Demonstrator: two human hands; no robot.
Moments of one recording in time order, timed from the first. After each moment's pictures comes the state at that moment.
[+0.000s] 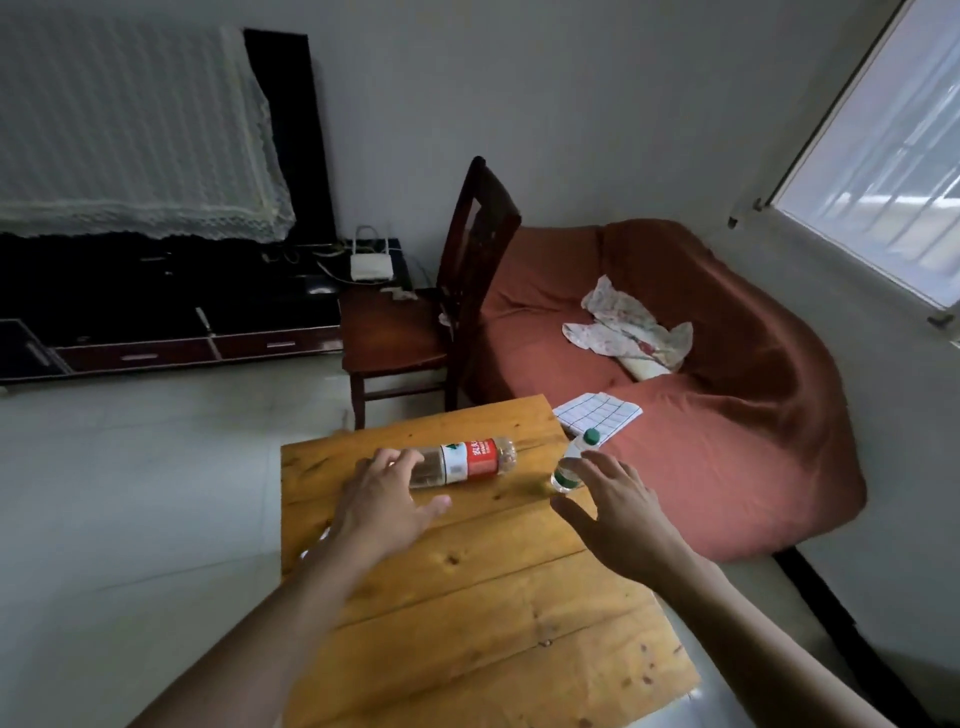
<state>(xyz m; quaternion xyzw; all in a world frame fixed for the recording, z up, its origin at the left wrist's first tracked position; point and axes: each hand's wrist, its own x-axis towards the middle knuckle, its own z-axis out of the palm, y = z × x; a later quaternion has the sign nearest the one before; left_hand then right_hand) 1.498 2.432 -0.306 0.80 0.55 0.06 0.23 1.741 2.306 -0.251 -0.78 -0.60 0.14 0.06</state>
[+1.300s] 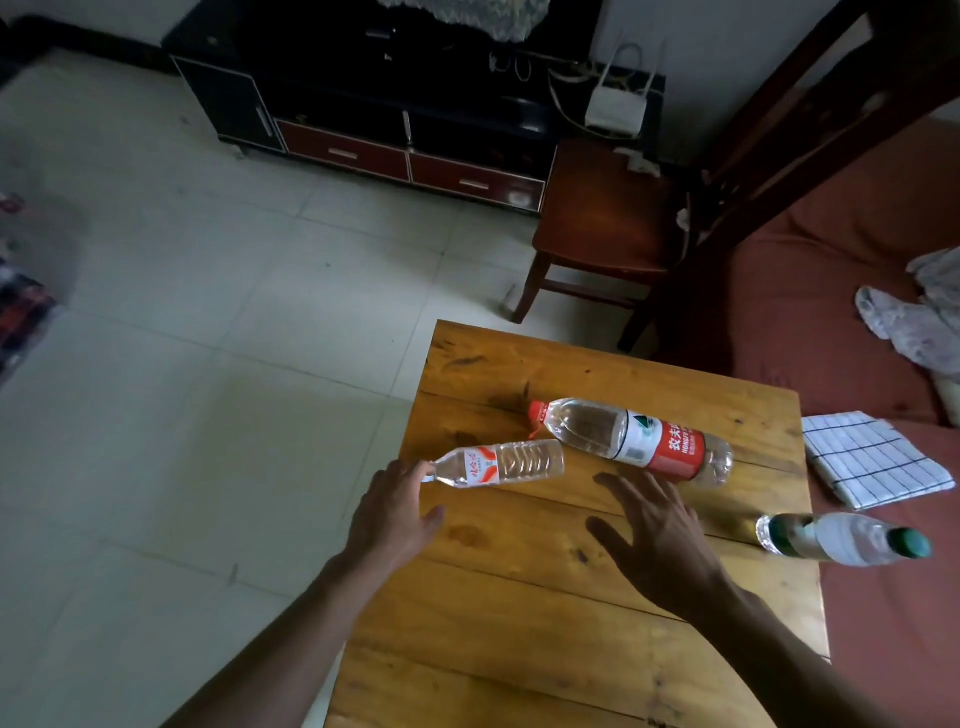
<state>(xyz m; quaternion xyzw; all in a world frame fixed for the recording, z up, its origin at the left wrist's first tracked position) 1.382 2.485 -0.535 0.61 0.73 0.04 0.30 1.679 2.500 -0.458 -0.61 -0.74 0.26 -0.10</state>
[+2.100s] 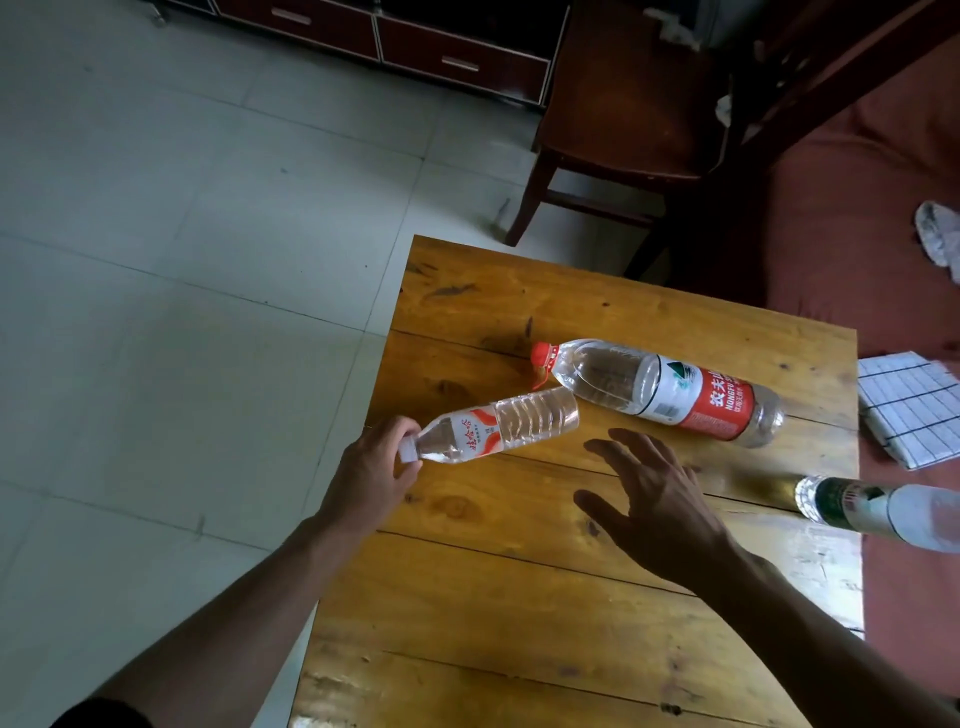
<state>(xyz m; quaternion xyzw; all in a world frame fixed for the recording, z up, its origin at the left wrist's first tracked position) 1.366 2.500 -0.665 0.66 0.66 0.15 0.33 1.673 2.529 -0.542 -0.59 -0.73 0.29 -0.16</state>
